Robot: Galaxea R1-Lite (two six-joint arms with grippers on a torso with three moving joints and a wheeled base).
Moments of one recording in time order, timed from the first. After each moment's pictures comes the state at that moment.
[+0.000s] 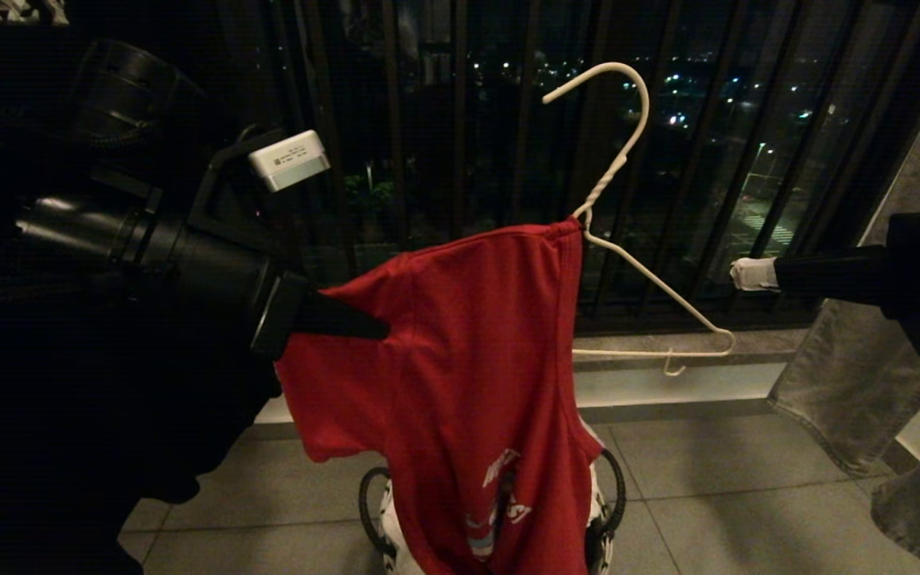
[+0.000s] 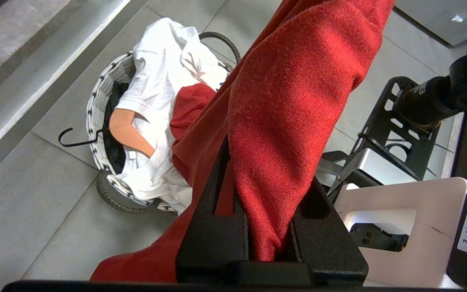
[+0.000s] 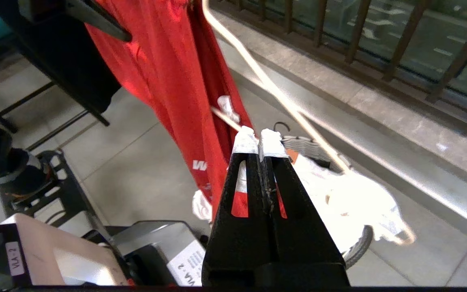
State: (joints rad) left arm -0.43 1.59 -1.48 0.56 -0.64 0.22; right arm 0.20 1.25 -1.13 0.16 0.67 -0.07
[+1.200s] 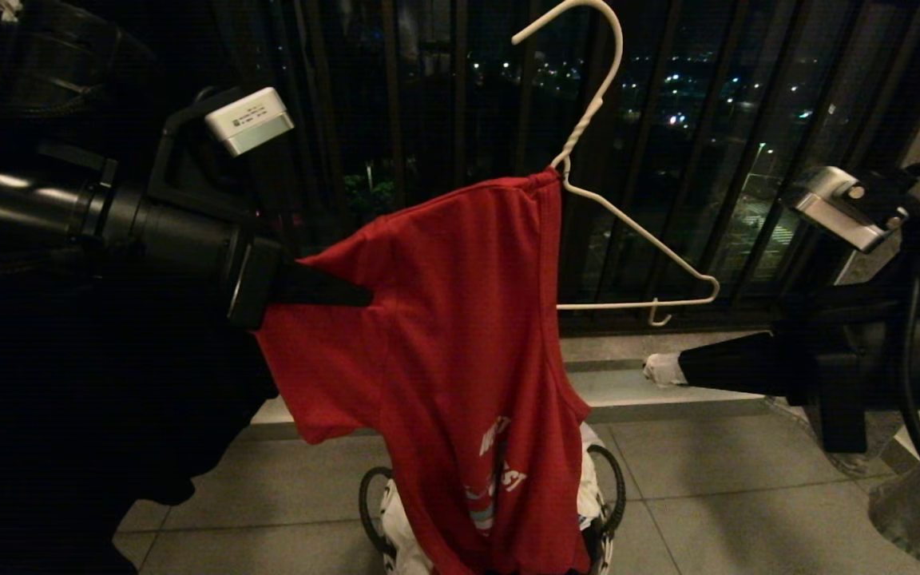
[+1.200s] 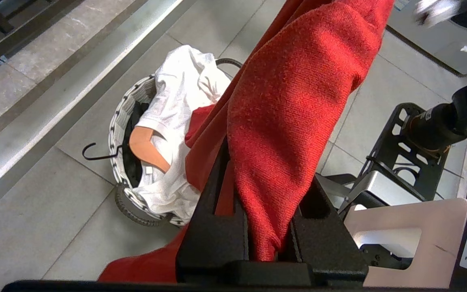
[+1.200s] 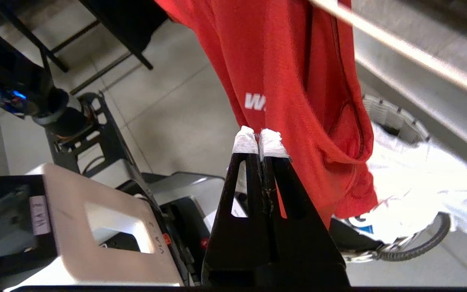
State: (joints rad) left arm -0.38 1.54 -1.48 0.50 -0.64 0.18; right arm 0.38 1.35 -1.06 0.19 0.66 -0.10
